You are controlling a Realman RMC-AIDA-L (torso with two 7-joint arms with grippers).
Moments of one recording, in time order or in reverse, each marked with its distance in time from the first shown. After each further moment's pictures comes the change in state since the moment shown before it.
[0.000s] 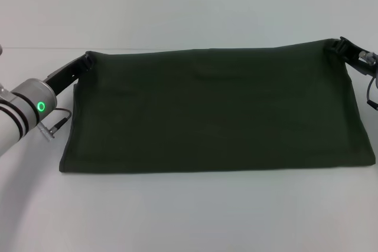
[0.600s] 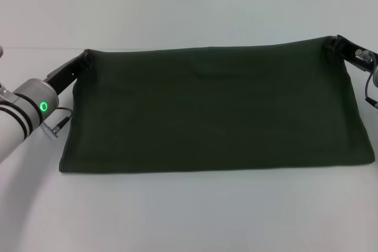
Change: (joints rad) left arm -0.002 -0.001 -0.009 -0.042 -0.098 -0.019 0.092; right arm 0.017 0.002 -0.002 0.004 0.003 0.025 -0.053
